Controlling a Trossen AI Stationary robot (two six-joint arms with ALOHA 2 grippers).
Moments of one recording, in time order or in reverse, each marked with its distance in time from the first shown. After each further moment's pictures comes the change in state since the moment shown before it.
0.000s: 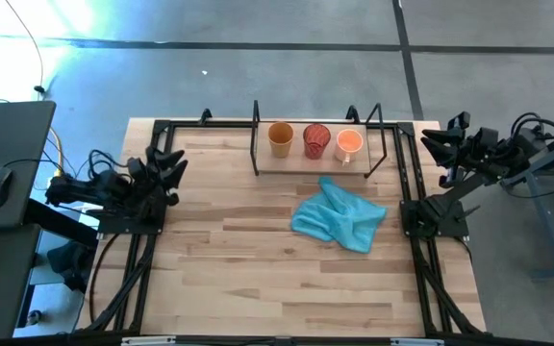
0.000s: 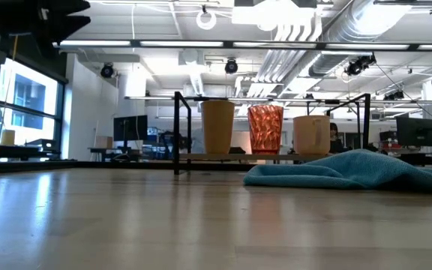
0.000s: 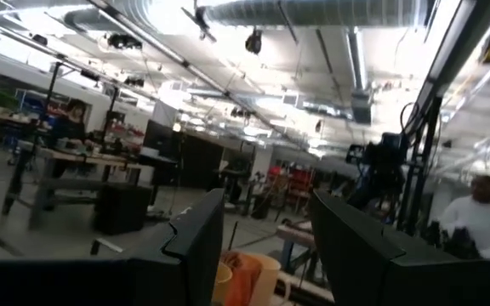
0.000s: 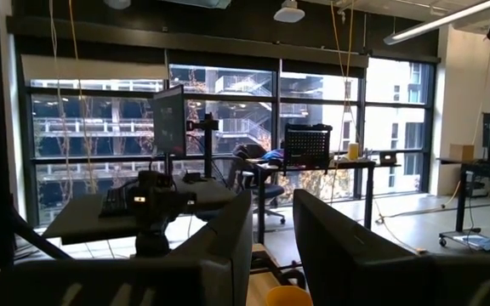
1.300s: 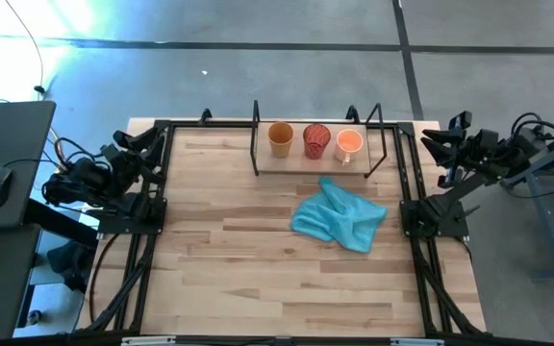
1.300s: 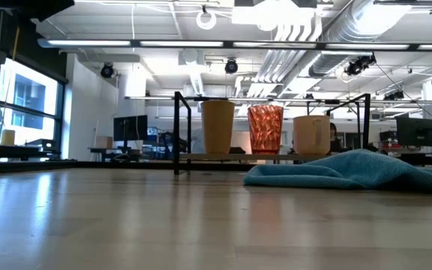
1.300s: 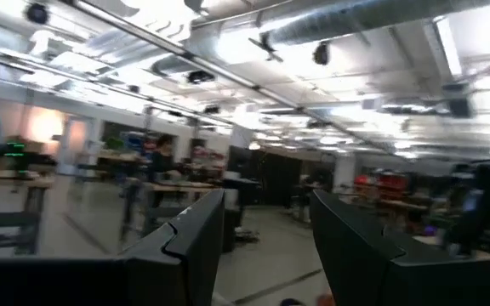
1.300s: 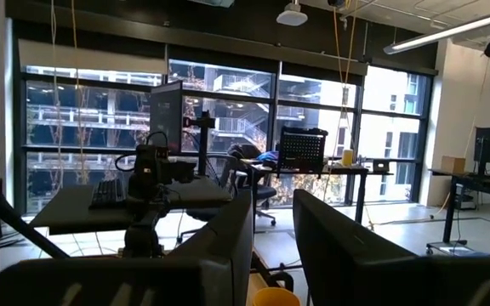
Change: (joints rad) left arm 0.000 -0.001 0.208 -0.068 -0.206 0.302; right arm 0.000 0.000 0.001 0.000 -0.001 -0.065
